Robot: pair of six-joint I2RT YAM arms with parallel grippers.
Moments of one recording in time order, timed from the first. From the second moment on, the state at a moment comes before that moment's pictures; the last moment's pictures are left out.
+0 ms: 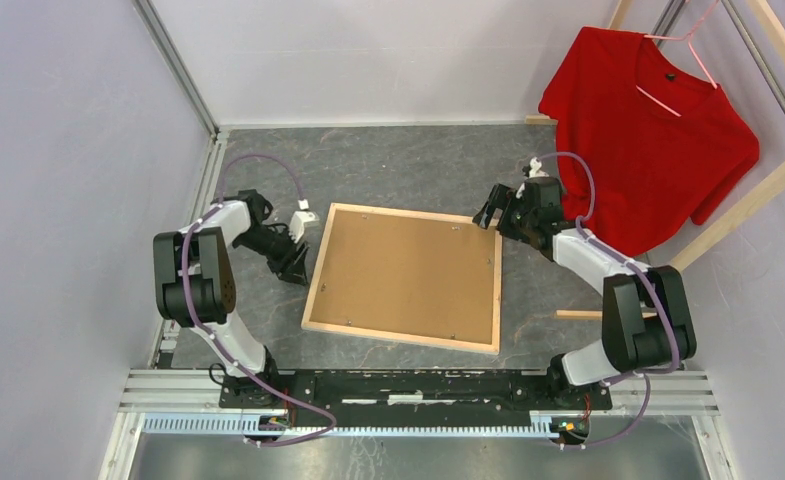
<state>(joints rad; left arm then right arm) 0.10 1.74 1.05 -0.97 0.65 1.03 0.18 1.49 0.80 -0.04 -0.15 0.51</state>
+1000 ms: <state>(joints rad) 0.15 1.94 1.17 -1.05 0.83 1.00 0.99 1.93 1.02 0.42 -0.13 0.73</state>
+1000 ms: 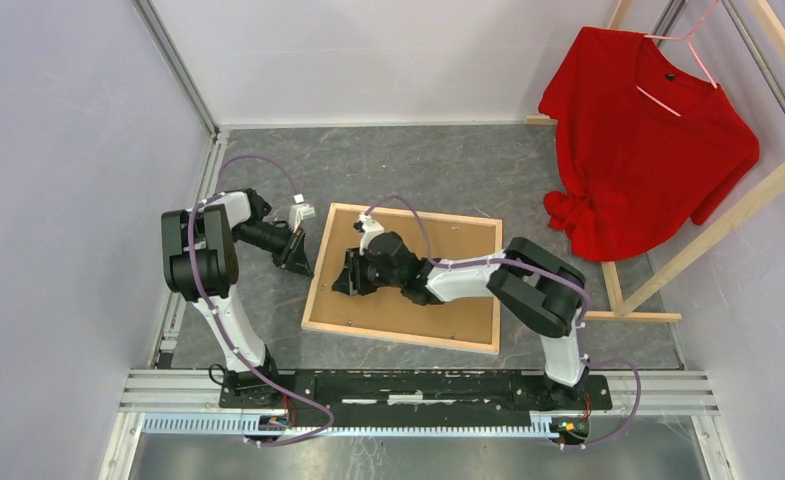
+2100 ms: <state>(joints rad) 0.14 1.94 1.17 -1.05 0.81 0.95 1.03 2.14 1.25 0.39 -0.18 0.75</state>
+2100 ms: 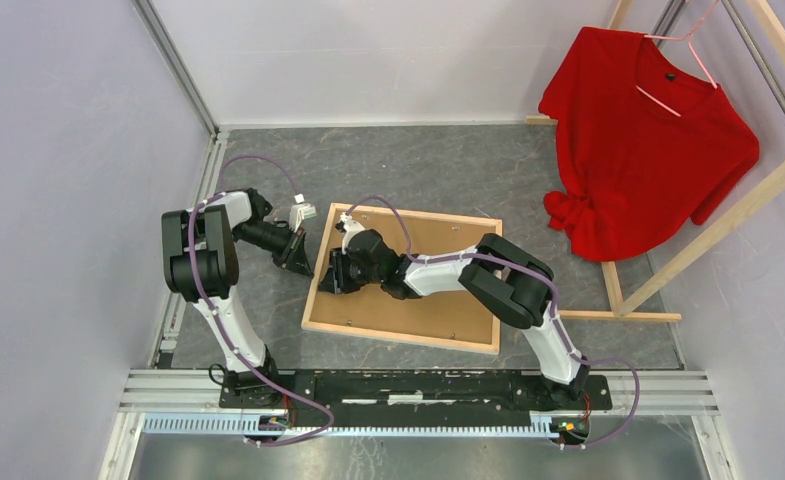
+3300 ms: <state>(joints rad) 0.14 1.93 1.17 -1.05 0.81 0.95 1.02 2.19 1.31 0.38 -0.22 0.78</state>
